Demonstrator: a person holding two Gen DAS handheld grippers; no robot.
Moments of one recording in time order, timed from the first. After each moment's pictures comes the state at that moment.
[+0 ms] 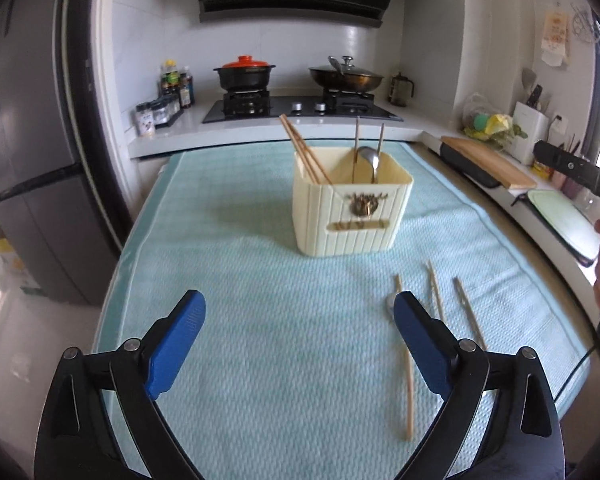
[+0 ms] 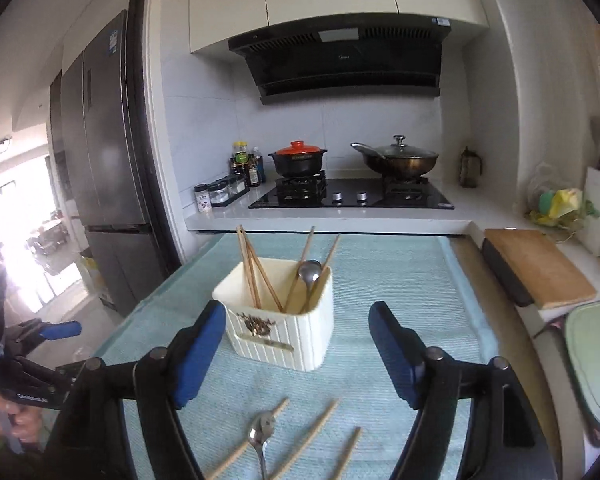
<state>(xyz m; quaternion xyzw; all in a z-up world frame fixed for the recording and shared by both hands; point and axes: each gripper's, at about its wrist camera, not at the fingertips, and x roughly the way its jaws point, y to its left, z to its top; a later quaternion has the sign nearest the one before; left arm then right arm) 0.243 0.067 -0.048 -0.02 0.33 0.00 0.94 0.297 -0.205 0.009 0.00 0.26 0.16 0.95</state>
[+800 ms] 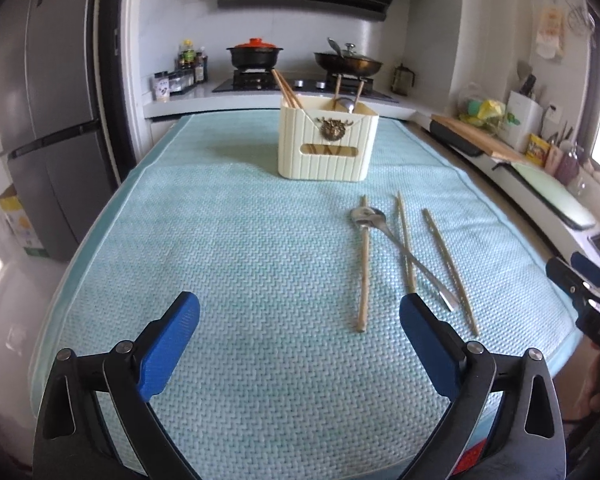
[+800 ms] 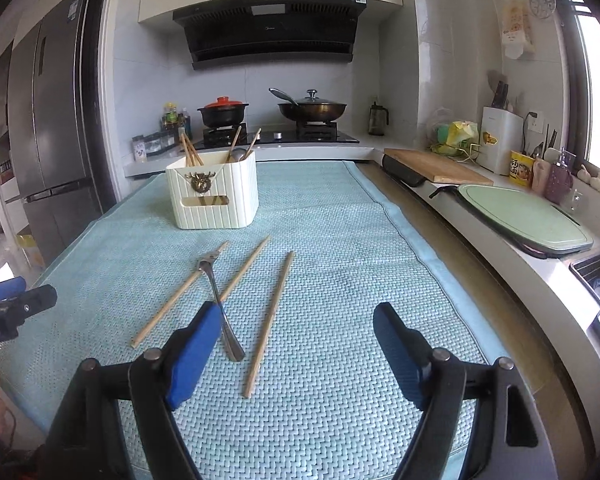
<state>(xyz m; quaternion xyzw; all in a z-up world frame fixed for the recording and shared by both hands) 0.145 0.015 -0.103 -0.04 0.34 0.02 0.94 0.124 -0.238 -0.083 -0.01 0.32 0.01 0.95</state>
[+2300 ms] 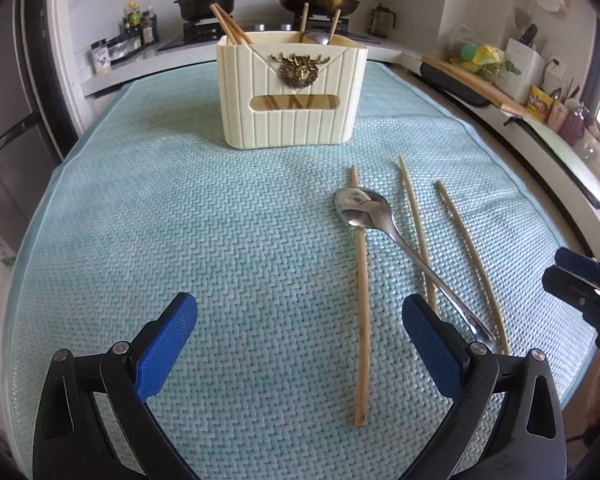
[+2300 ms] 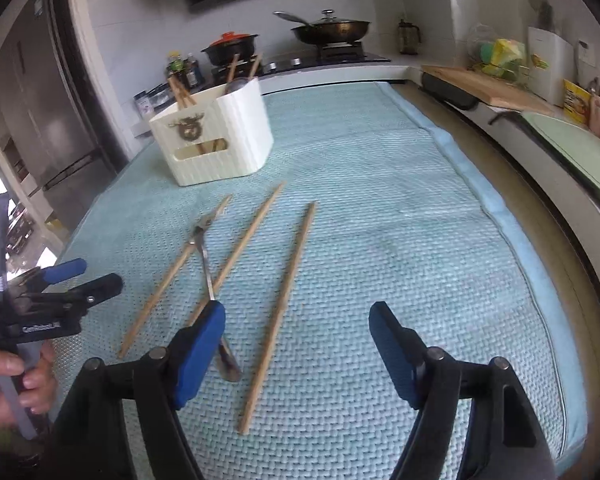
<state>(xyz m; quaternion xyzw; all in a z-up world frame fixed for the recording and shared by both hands) 0.261 -0.002 -0.149 -0.02 0.43 -0.04 0.90 0.221 -0.248 -0.130 0.05 0.44 0.10 0.89</state>
